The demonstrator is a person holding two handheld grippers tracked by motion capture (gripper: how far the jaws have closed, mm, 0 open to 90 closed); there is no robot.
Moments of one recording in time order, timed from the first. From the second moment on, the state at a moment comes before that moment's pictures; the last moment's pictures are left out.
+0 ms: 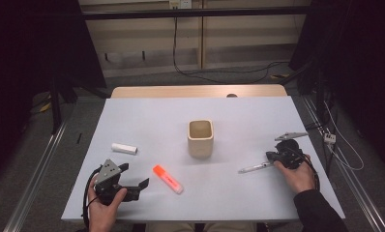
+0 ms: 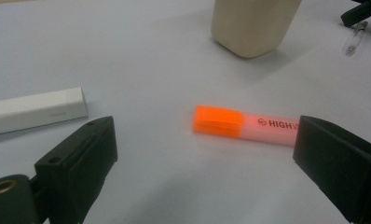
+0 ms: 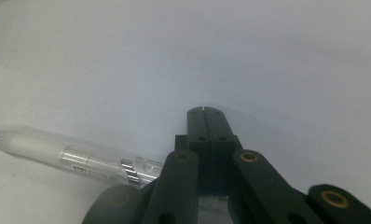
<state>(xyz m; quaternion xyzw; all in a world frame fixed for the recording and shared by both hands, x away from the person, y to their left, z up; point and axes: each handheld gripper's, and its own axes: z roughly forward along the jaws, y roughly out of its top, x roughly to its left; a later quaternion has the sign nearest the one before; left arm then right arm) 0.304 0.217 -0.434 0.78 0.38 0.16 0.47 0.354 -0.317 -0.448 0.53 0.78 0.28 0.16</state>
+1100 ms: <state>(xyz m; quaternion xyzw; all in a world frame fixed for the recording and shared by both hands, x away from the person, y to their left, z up) 0.304 0.217 -0.435 0.78 0.38 0.16 0.47 0.322 -0.327 -0.445 0.52 0.79 0.29 0.14</state>
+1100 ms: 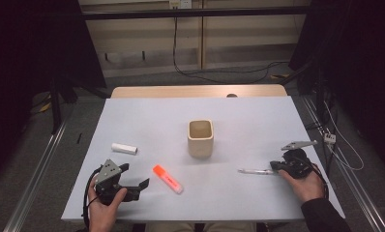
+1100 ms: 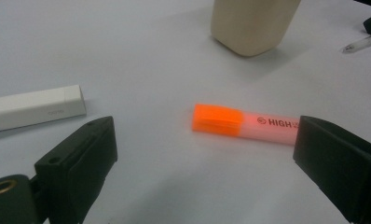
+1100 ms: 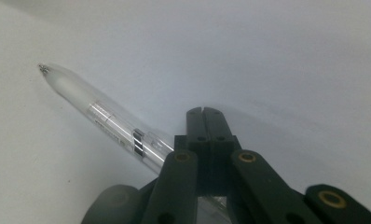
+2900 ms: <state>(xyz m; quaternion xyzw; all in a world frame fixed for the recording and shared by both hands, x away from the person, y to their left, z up) 0.304 0.216 -0.435 0.78 0.38 0.16 0.47 0.285 -0.324 -0.442 0.51 0.80 0.28 0.13</state>
